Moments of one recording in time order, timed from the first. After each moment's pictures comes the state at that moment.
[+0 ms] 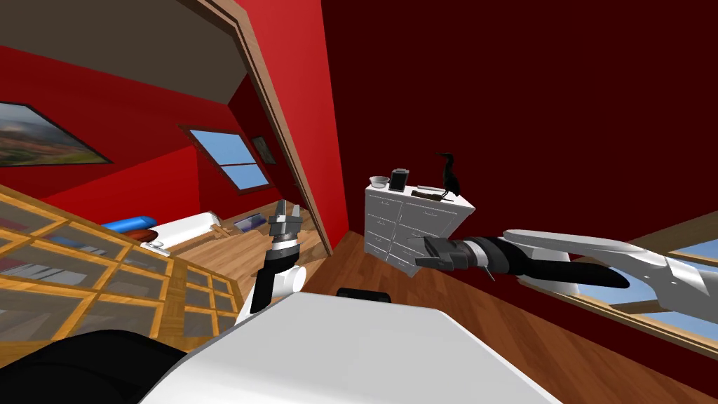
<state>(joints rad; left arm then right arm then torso) 0.49 -0.02 0.07 -2.35 0.07 -0.42 0.04 0.14 -1.85 0.41 -2.09 -0.07 -0.93 0.13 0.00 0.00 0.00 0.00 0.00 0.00</state>
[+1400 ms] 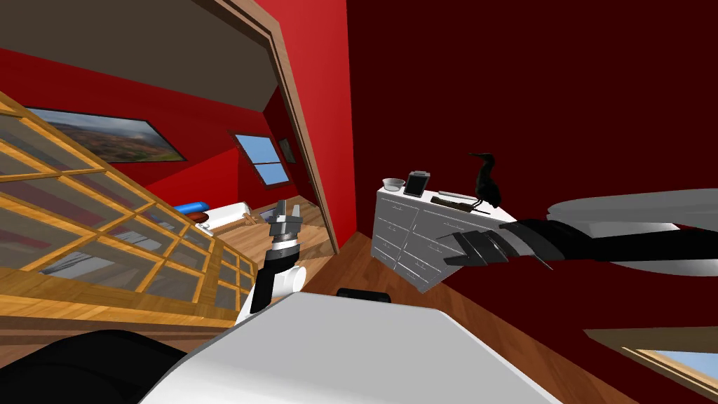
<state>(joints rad) 0.49 -0.02 0.07 -2.35 0.07 -0.42 0.04 0.06 -2.26 0.55 -1.94 -0.01 -0.95 0.10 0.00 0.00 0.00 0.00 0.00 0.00</state>
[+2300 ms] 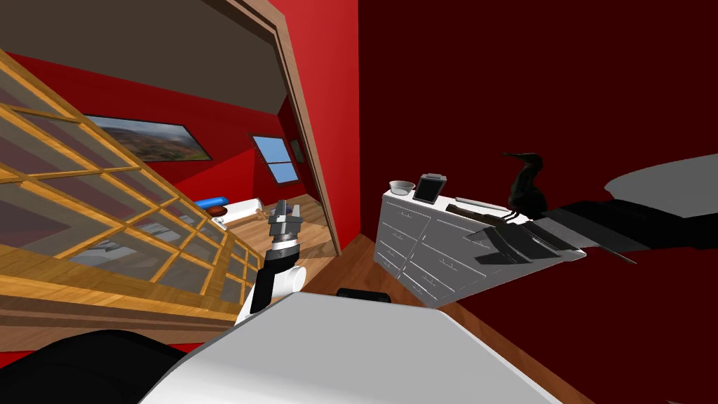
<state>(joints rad) 0.49 -0.02 0.07 -2.35 0.07 -0.42 0.04 0.03 -2.51 0.65 -1.85 0.03 -0.97 0.08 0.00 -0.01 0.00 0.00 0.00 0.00</state>
